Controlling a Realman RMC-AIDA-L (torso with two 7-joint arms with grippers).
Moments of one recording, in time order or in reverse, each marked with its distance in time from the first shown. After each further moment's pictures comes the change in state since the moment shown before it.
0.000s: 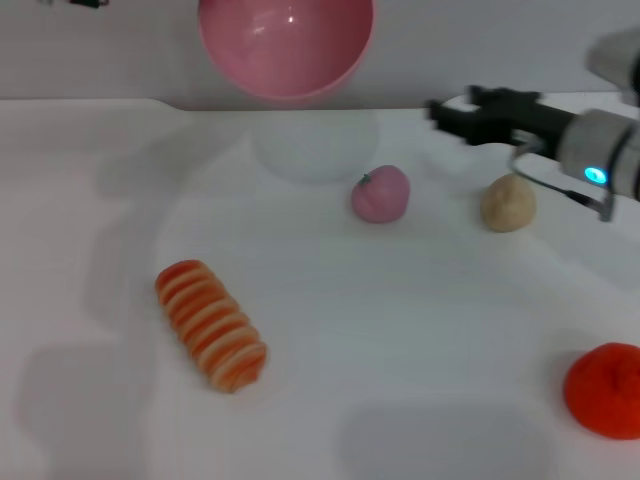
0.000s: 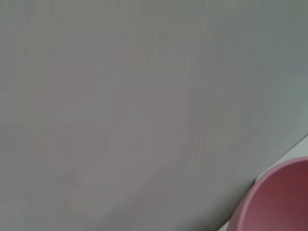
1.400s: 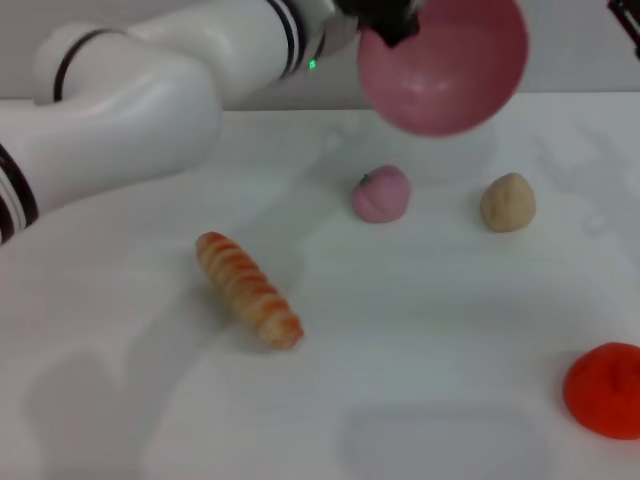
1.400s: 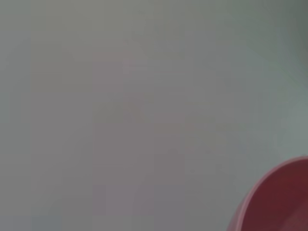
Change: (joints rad) left arm 0.144 -0.101 0.933 -0.004 -0.039 -0.968 0.032; right arm -0.340 0.041 0.049 -0.160 0.749 0.485 -0.905
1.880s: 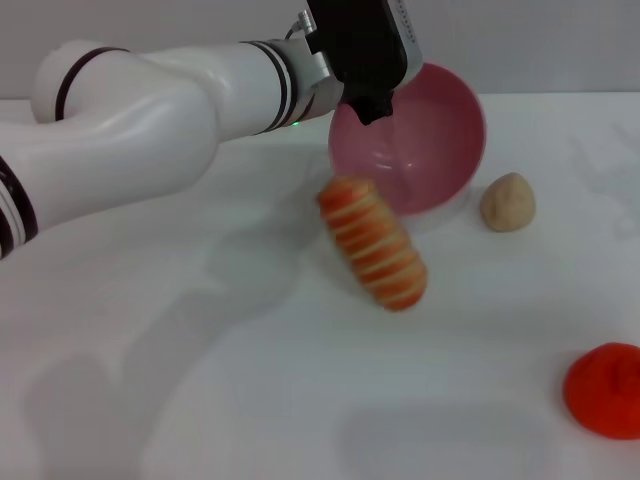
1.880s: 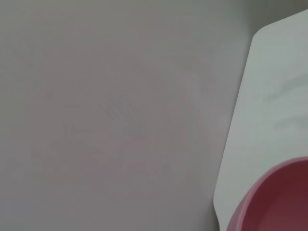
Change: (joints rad) left arm 0.012 0.000 0.033 -0.020 0.011 0.172 0.069; right arm -0.073 0.004 0.046 -0.083 0.002 -0.001 0.000
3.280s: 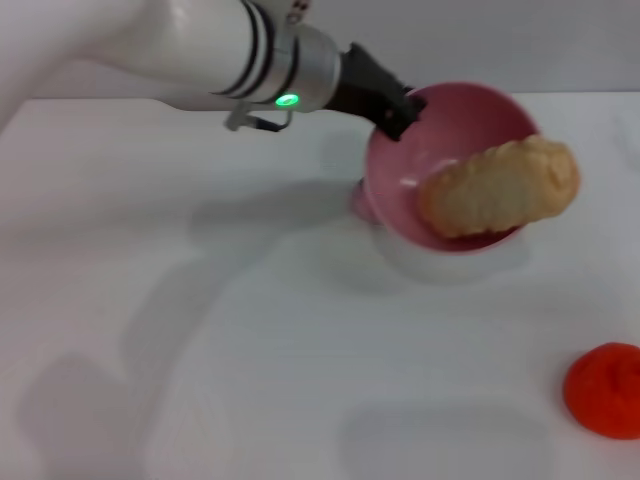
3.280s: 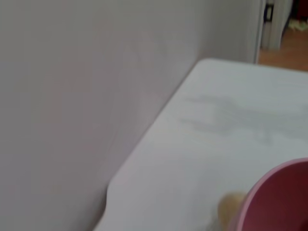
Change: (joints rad) left arm -0.043 0.006 -0.325 0.062 -0.324 0.523 0.016; right arm 0.025 -0.002 0.099 -0.041 0.005 -0.143 0.002
